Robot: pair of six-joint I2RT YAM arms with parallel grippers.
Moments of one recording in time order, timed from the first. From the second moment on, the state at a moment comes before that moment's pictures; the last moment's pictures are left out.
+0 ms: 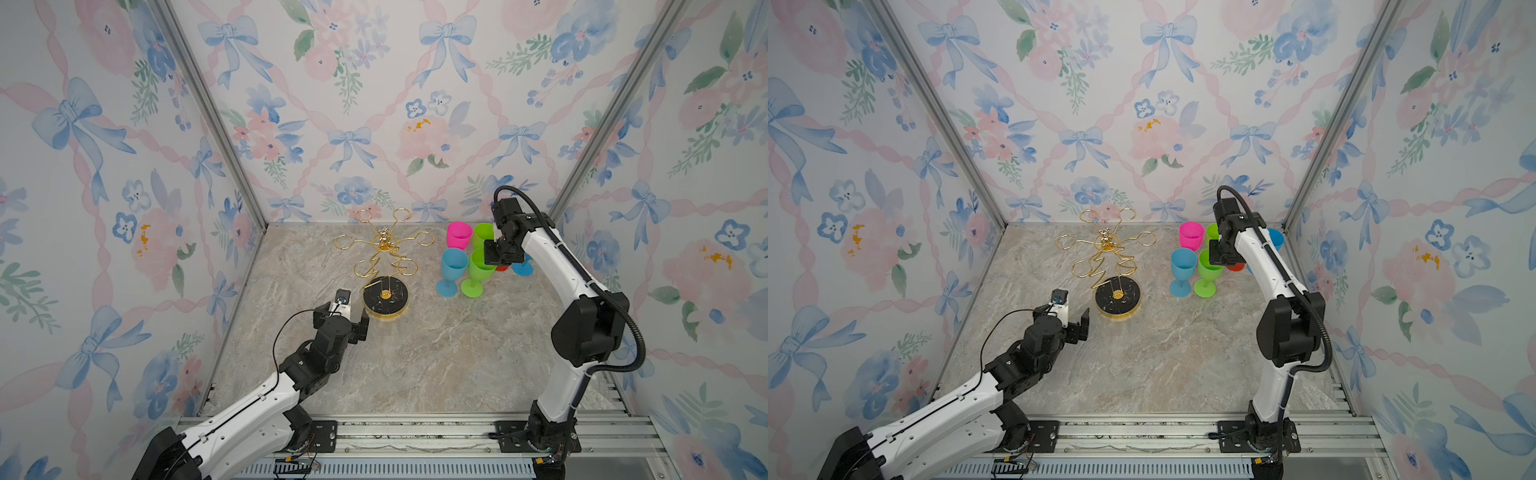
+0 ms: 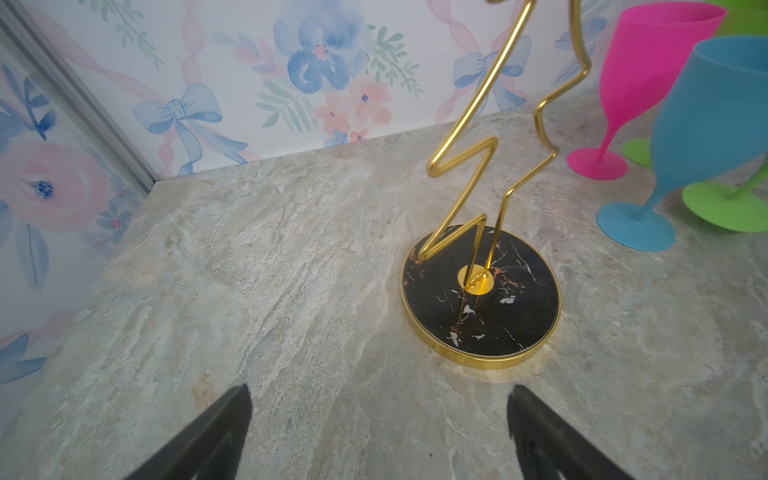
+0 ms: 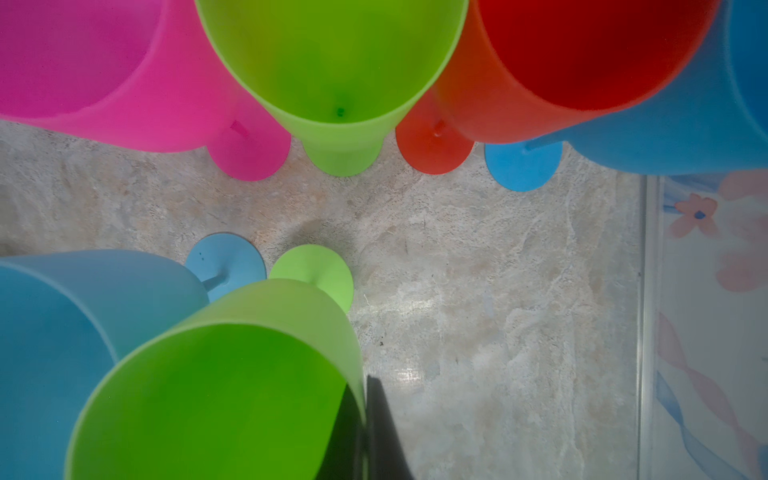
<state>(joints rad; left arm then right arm) -0.67 0.84 0.40 0.00 -0.55 -0.14 0.20 1.90 1.87 -1.17 0.16 0.22</state>
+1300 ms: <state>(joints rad) -0.35 0.83 0.34 0.15 -0.51 -0.22 0.16 1.98 1.90 -1.14 0.11 0.21</state>
